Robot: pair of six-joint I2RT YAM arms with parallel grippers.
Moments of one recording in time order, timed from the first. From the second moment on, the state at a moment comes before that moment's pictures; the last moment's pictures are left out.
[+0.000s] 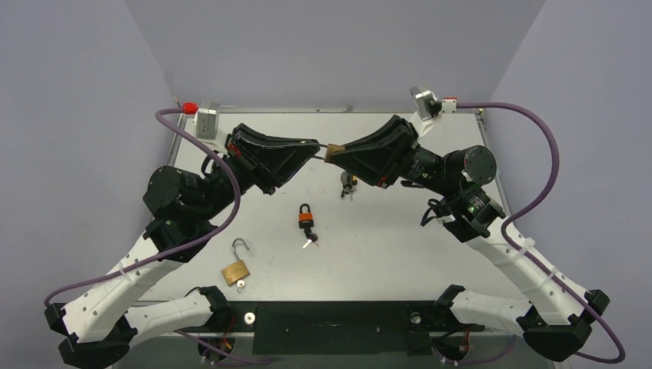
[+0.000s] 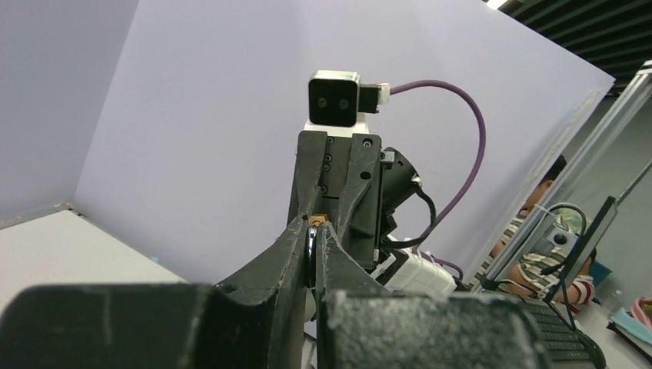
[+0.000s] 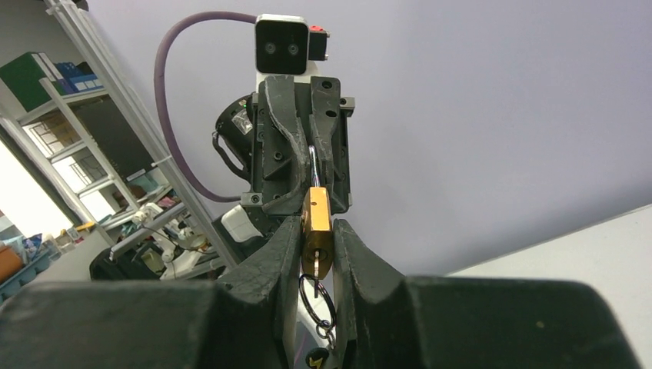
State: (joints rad) left arm -0.89 0.97 1.26 0.21 0.21 -0.72; right arm 0.77 1.08 1.28 0.32 -0.57 0.79
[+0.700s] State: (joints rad) left arm -0.79 0.99 1.32 -0.30 0.21 -0.63; right arm 0.64 0.89 1.04 0.14 -0.47 0.60
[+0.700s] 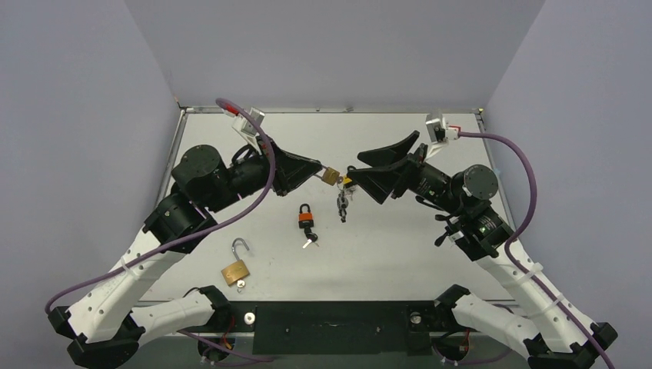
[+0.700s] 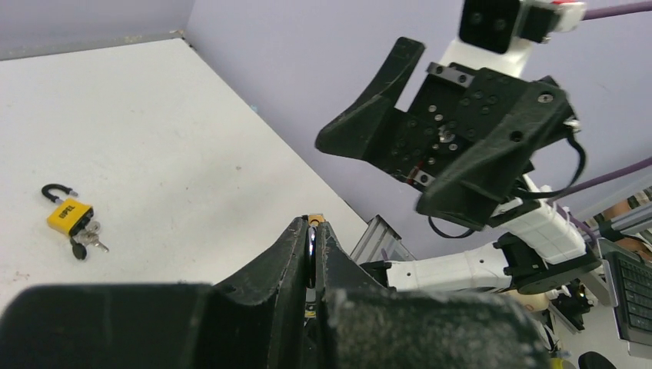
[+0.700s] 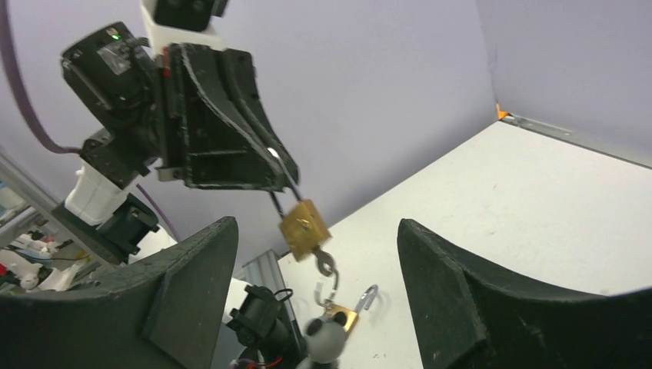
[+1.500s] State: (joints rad) left arm -0.78 1.00 1.39 -0.32 0.32 -0.60; right arm 0.74 0.91 1.03 0.00 -0.50 0.44
